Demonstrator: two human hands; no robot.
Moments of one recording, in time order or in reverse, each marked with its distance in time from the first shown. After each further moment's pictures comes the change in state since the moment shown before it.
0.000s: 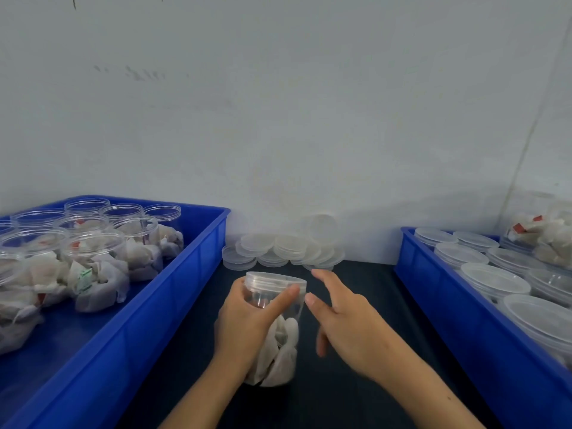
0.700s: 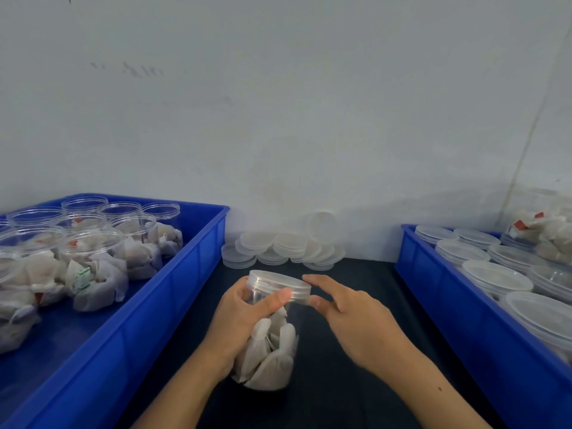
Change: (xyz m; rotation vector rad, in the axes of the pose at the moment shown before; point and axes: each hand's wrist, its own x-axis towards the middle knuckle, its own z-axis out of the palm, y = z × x) left_hand 0.010 -0.001 -0.015 -0.188 -0.248 -0.062; right_hand 0.013 0.018 -0.001 -0.290 0.097 -0.082
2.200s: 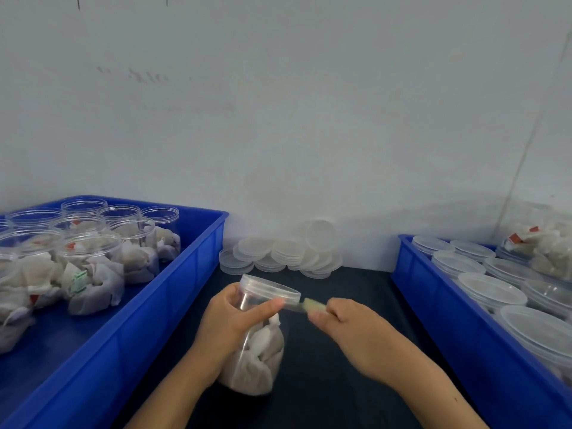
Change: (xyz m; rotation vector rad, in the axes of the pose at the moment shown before) left_hand 0.000 0.003 -0.007 0.101 0.054 0.020; right_hand -0.007 -0.004 -0.015 0.138 -0.165 0.146
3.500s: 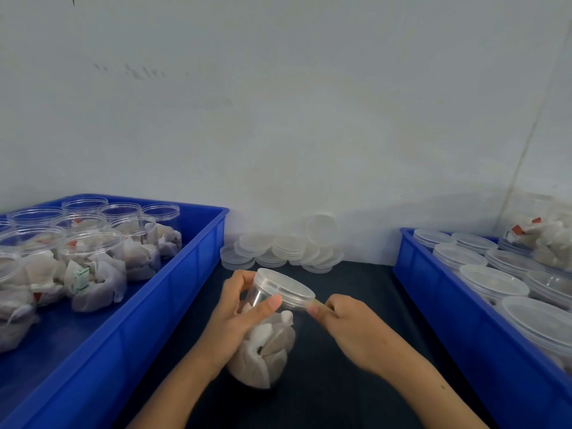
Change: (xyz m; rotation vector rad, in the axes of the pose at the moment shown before) left_hand -0.002 -0.009 -0.003 -0.026 -0.140 0.126; right_hand 0.015 0.014 0.015 0.097 0.024 0.044
